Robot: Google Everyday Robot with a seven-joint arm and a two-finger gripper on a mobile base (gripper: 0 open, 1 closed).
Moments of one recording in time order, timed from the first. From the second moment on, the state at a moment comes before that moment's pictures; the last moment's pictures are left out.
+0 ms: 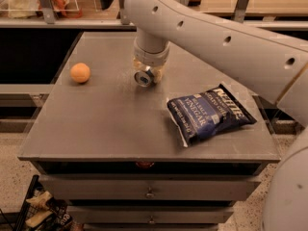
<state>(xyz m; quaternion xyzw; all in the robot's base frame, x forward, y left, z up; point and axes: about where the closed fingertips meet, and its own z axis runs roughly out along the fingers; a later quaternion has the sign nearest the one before) 0.669 -0.004 0.843 -0.95 0.23 -0.19 0.10</state>
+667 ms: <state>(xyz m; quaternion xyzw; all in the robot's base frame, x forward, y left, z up) 0.670 -0.006 0.842 -0.95 0.24 -0.18 0.08</state>
